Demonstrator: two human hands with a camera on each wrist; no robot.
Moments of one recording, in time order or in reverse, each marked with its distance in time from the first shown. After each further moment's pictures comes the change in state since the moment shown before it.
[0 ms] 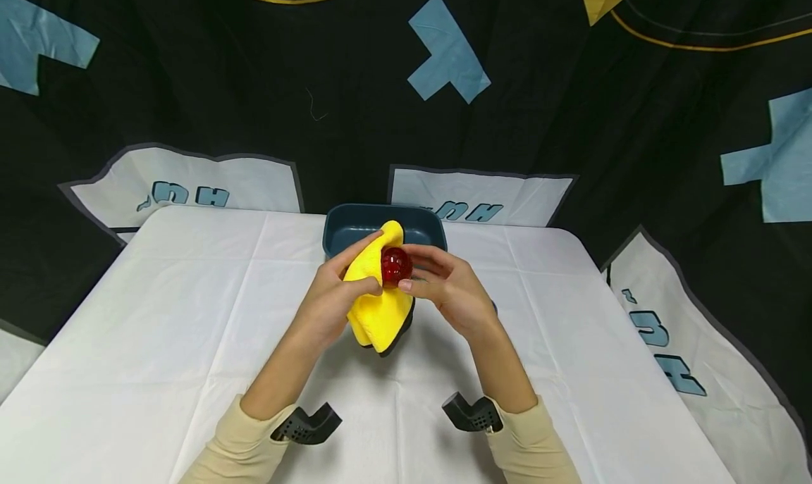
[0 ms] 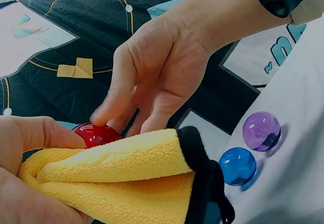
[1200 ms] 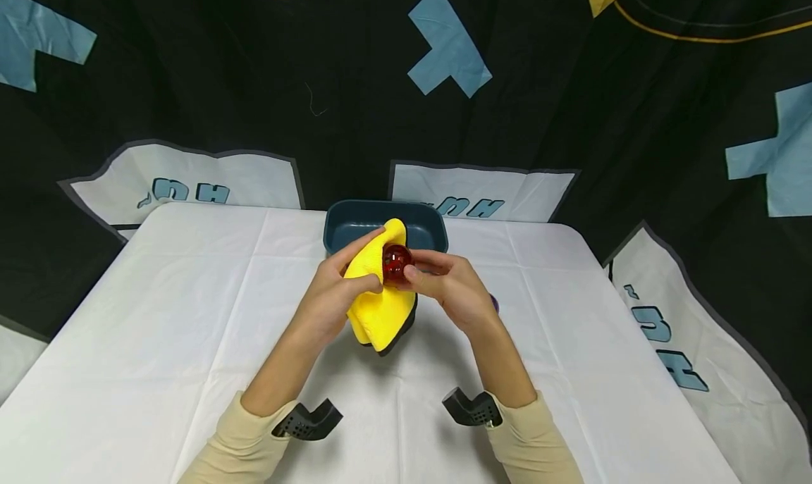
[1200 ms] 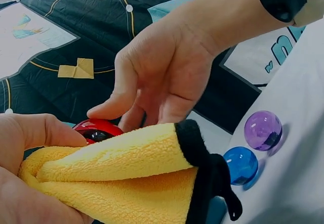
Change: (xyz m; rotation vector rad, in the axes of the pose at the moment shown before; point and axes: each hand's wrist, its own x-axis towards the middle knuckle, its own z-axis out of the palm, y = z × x) left_hand 0.000 0.001 -0.001 0.013 -0.013 0.008; right_hand 0.002 0.001 -0.004 -0.072 -0.009 0.051
